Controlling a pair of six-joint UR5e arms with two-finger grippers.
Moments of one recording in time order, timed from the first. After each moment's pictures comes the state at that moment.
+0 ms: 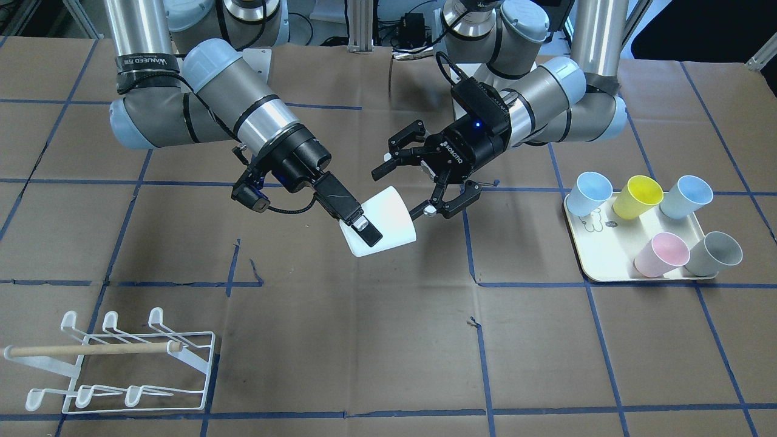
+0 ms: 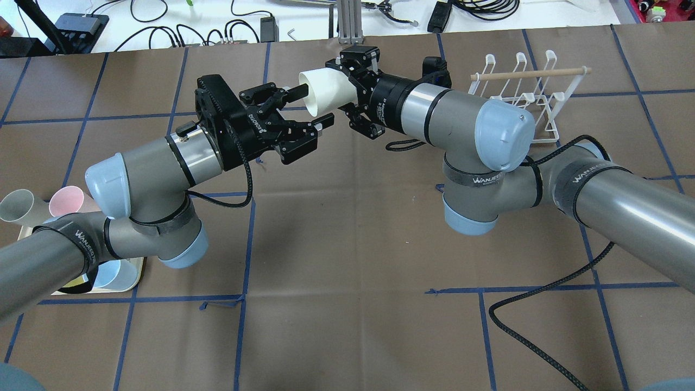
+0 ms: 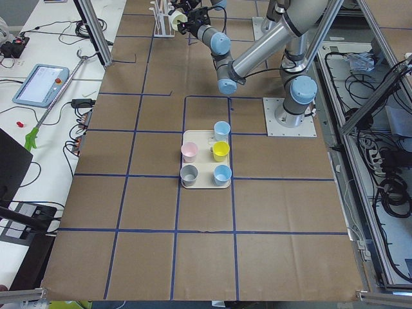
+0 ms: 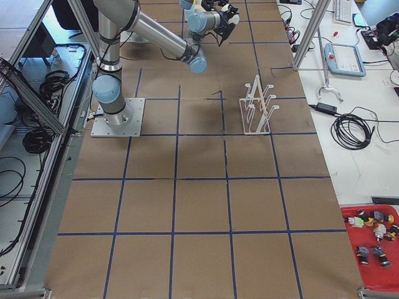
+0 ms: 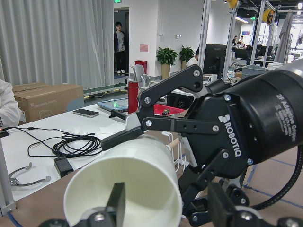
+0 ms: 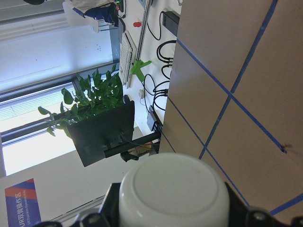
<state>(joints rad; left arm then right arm) -1.50 -1.83 -2.20 0.50 0.54 0.28 1.75 -1.25 1.99 -3.43 -0.96 1.60</state>
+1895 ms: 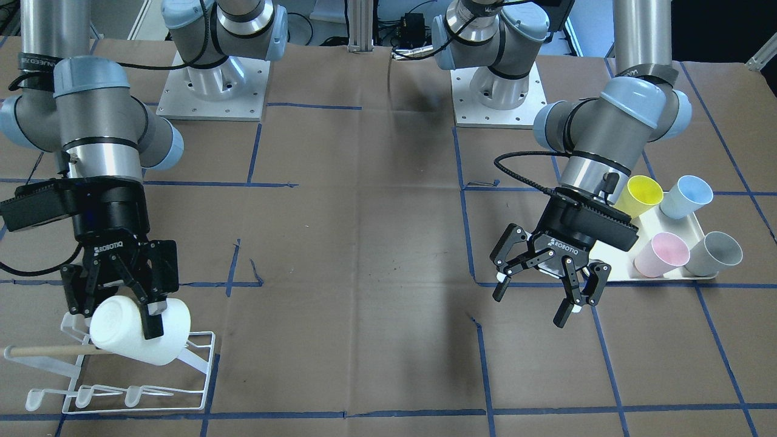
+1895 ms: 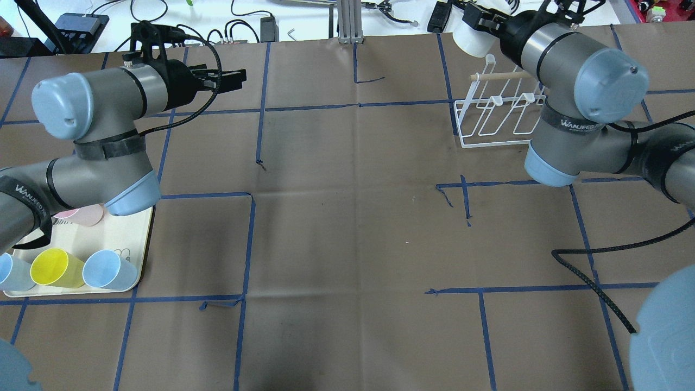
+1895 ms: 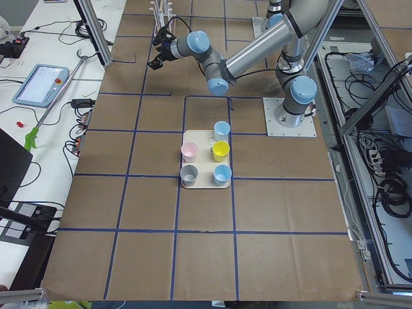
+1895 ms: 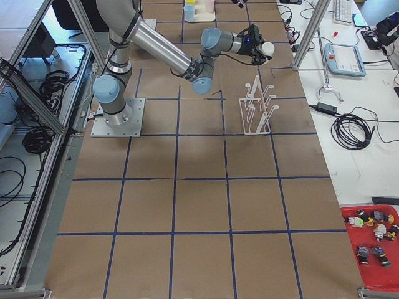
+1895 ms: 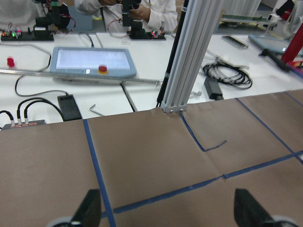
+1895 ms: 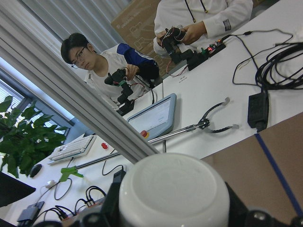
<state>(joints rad) -1.42 -1.83 -1.93 -0.21 1.14 0.25 1.42 -1.23 1.91 -3.43 -1.22 0.18</state>
